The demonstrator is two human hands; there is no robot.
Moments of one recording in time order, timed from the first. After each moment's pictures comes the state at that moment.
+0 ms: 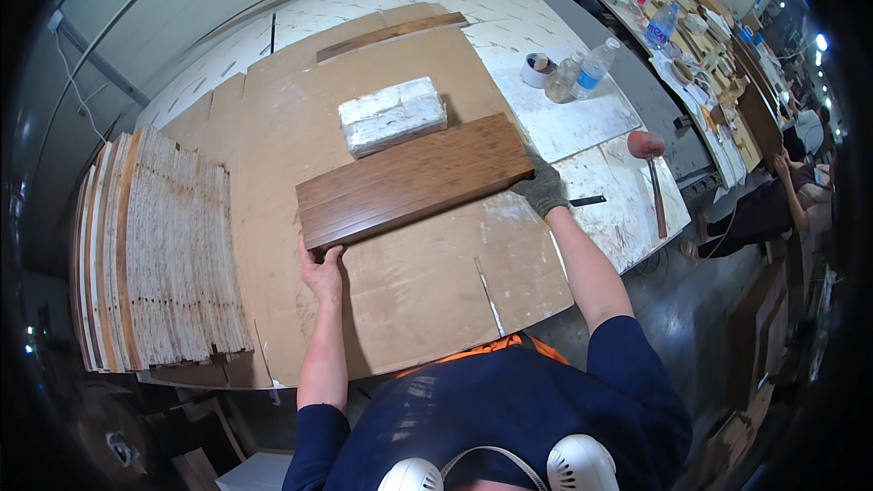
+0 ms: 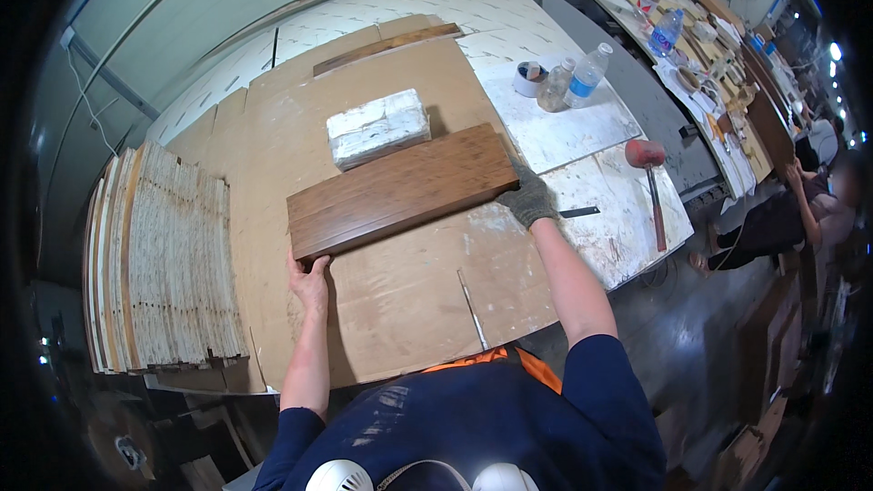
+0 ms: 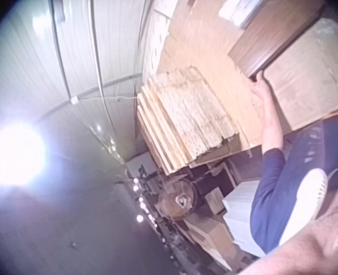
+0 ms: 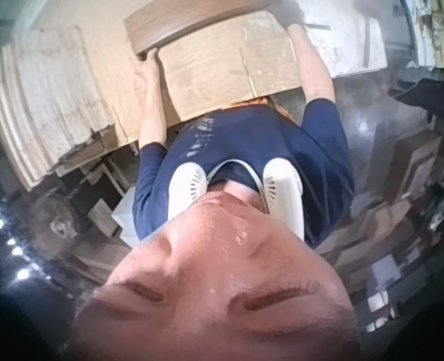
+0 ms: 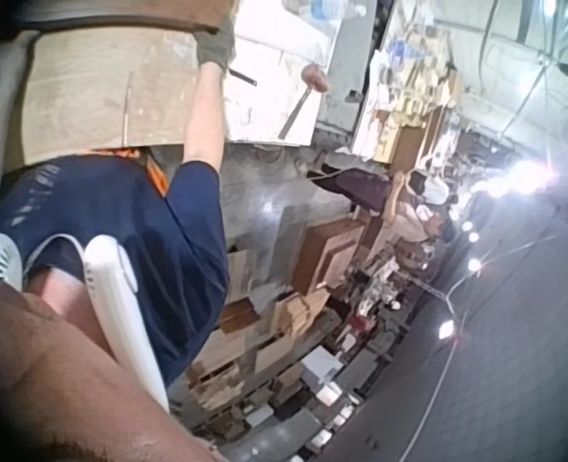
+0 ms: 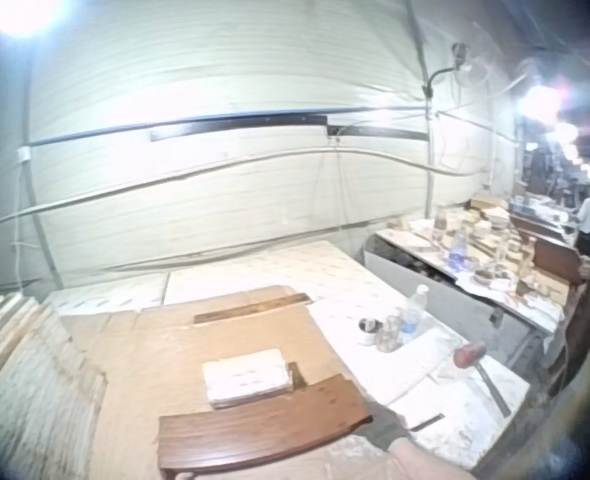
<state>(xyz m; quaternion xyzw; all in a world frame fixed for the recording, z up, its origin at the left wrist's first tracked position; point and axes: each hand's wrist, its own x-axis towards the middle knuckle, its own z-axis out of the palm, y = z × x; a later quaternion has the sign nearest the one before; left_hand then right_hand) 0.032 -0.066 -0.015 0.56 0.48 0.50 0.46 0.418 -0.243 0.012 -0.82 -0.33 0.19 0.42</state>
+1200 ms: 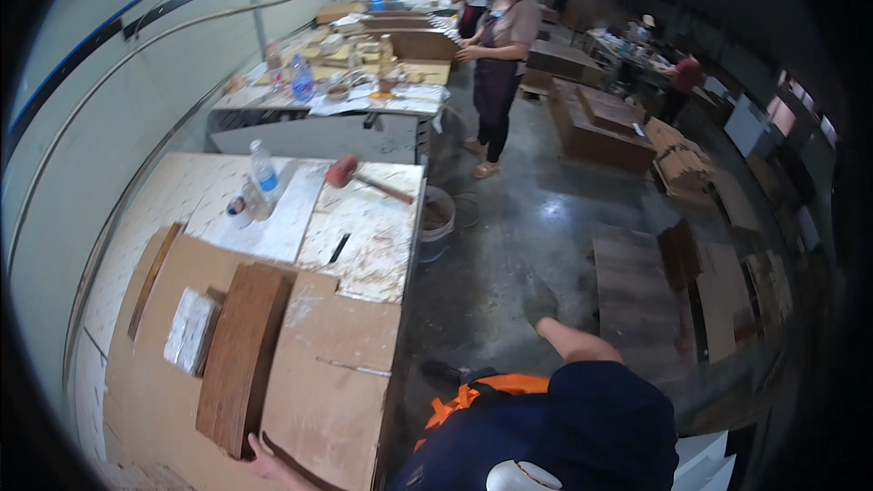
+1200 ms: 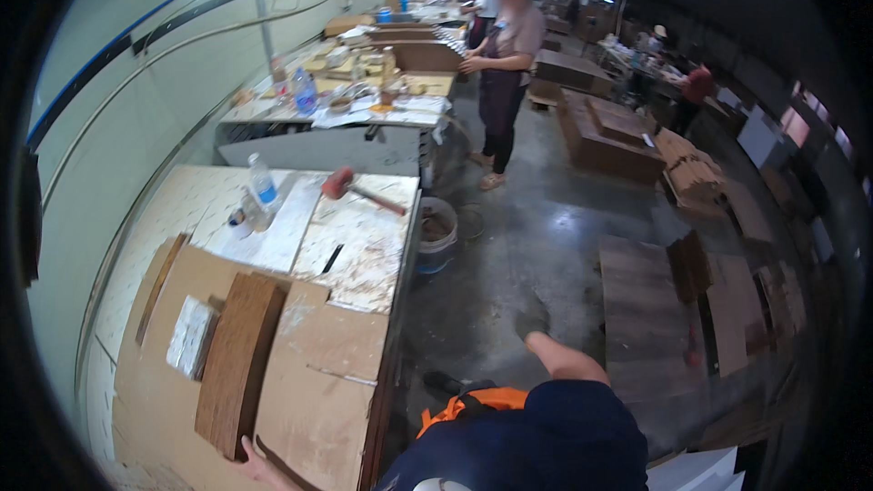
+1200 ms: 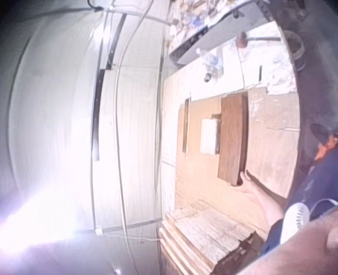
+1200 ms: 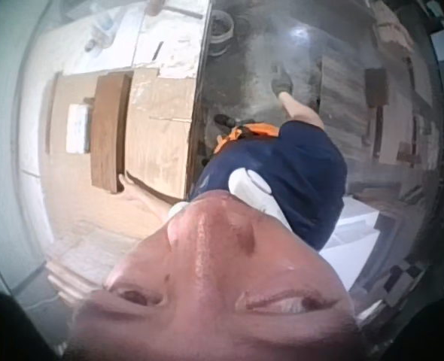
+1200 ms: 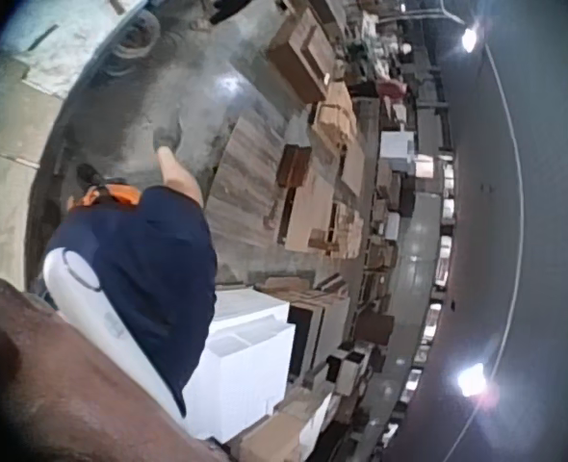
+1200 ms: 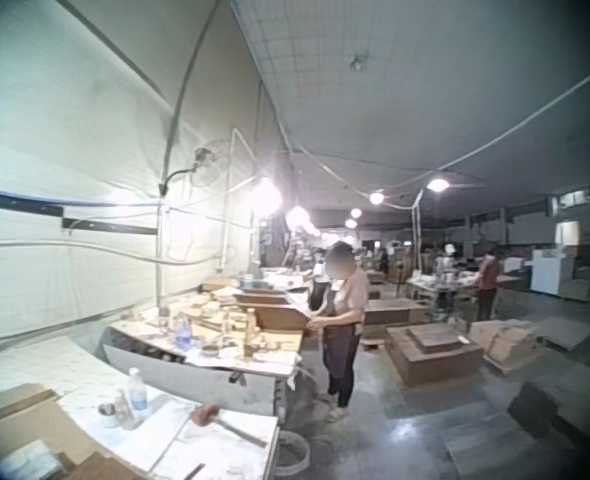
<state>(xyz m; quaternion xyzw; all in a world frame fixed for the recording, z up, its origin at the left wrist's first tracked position) 0.017 -0.049 -0.033 0.73 0.45 0.46 0.23 0.170 -0.687 -0.070 -0.91 0.25 -0.19 0.26</state>
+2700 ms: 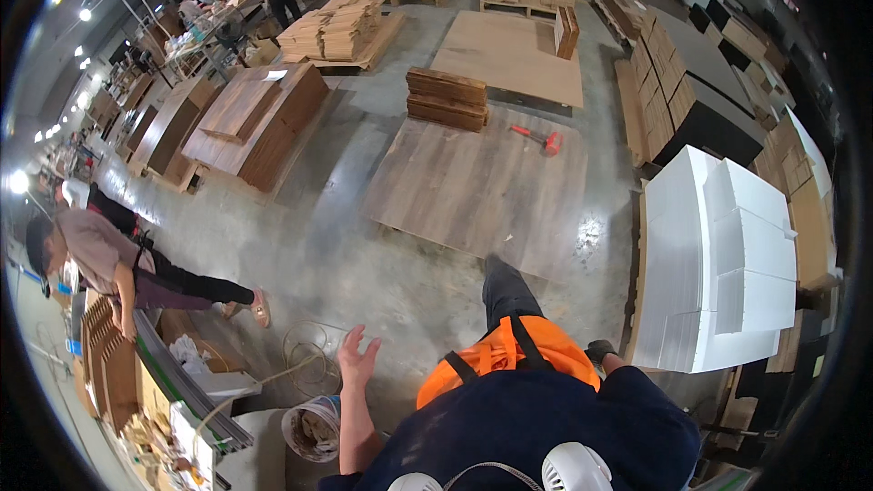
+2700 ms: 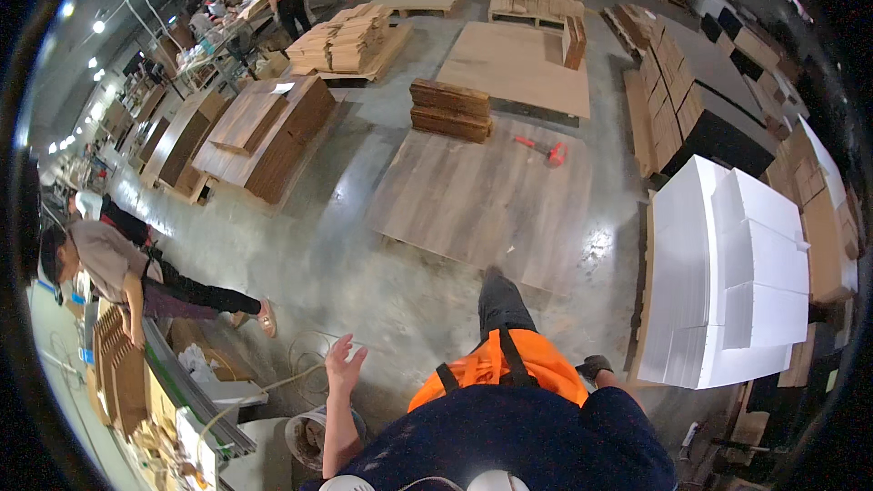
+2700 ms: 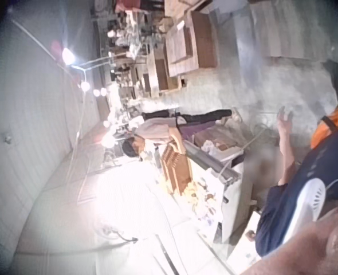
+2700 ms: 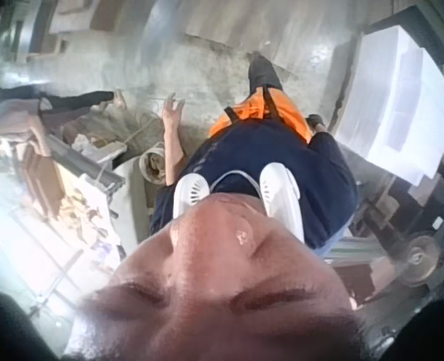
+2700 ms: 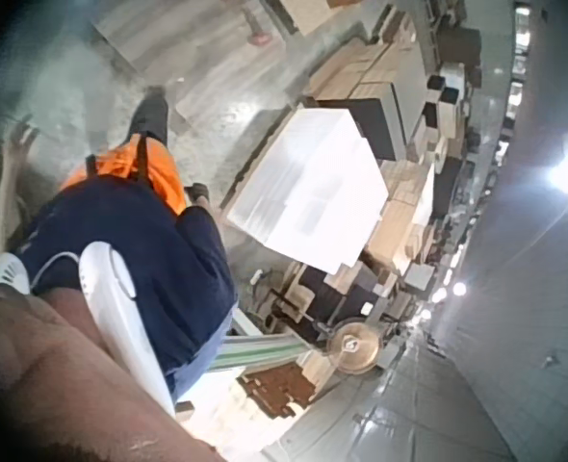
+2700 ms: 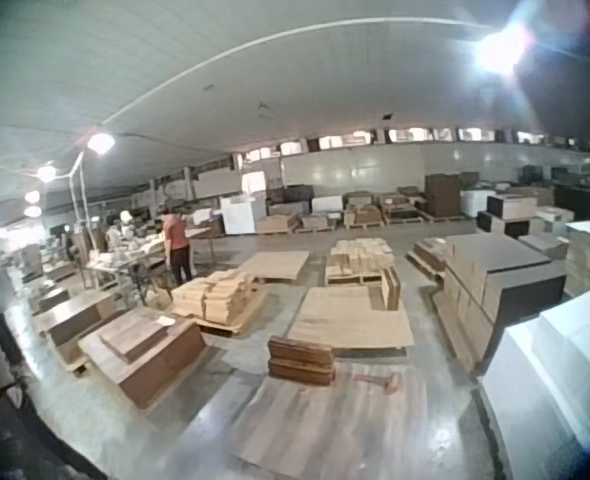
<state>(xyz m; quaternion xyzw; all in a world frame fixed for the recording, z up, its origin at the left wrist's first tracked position) 0.453 -0.961 -0.047 0.72 -0.52 -0.31 0.35 -0.138 -0.857 -0.229 -0.56 0.71 0.24 0.35</state>
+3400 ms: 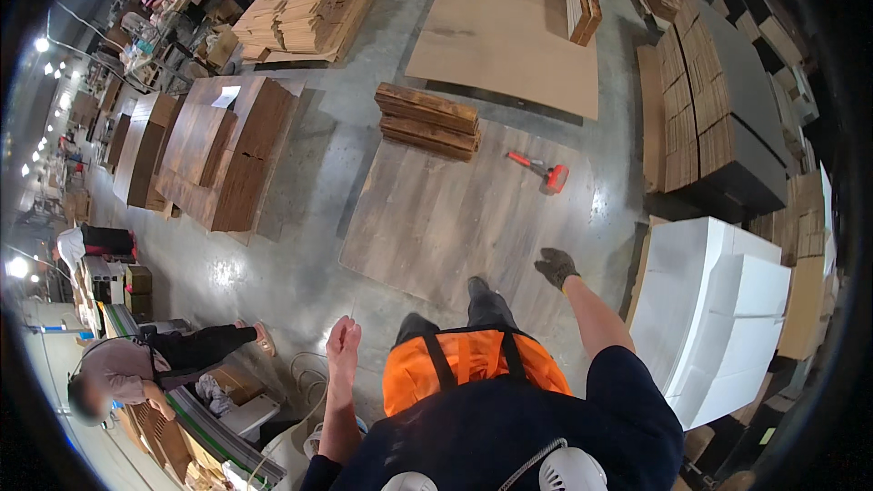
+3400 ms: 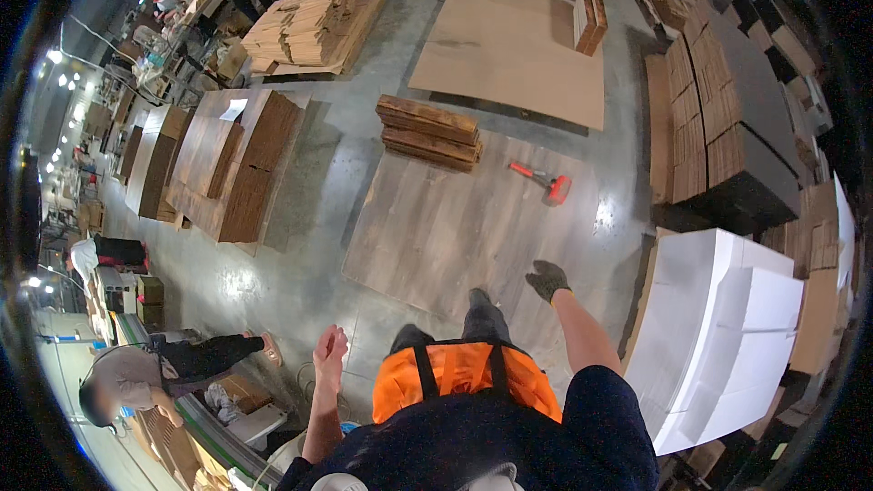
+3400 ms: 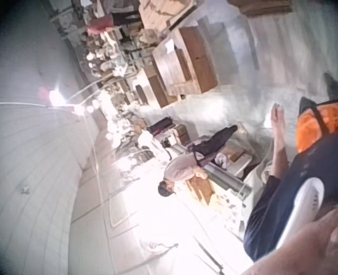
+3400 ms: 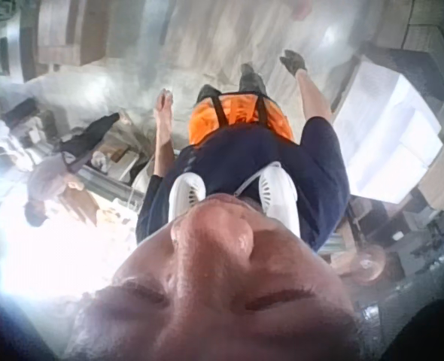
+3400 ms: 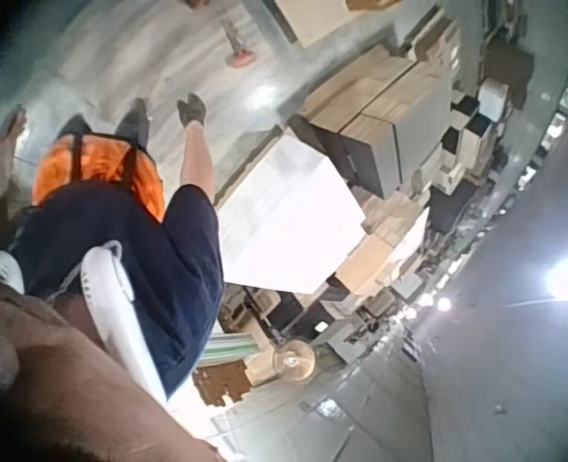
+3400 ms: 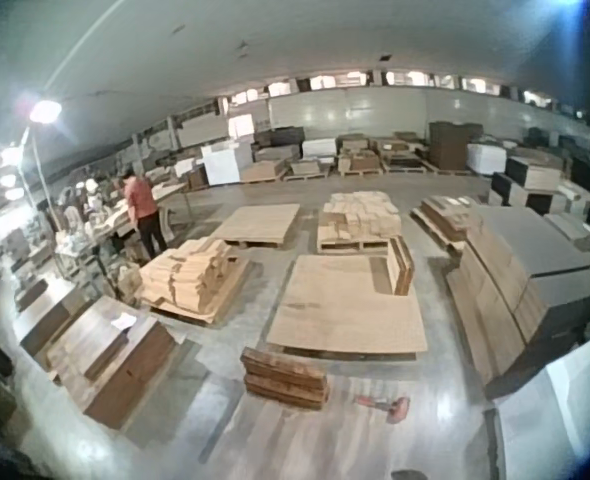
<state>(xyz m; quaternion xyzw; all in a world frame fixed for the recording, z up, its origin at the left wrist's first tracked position) 0.325 -1.338 0.042 0.70 -0.32 -0.50 0.40 -0.161 -1.398 -0.147 -0.51 0.73 -0.05 0.45</state>
